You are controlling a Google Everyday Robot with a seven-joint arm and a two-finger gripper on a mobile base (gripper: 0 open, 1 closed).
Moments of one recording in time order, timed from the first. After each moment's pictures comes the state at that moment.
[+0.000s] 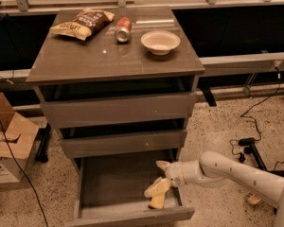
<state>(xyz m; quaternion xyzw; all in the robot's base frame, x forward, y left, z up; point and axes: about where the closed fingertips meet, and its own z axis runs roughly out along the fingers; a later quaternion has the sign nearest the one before) 0.517 -0.050 0.421 -0.40 0.75 0.42 0.30</state>
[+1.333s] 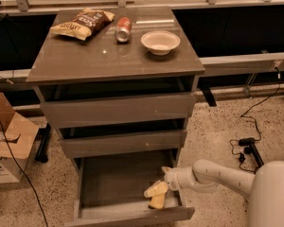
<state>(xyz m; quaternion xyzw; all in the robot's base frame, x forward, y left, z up) 0.551 -0.068 0.315 -0.36 0.82 0.35 0.28</state>
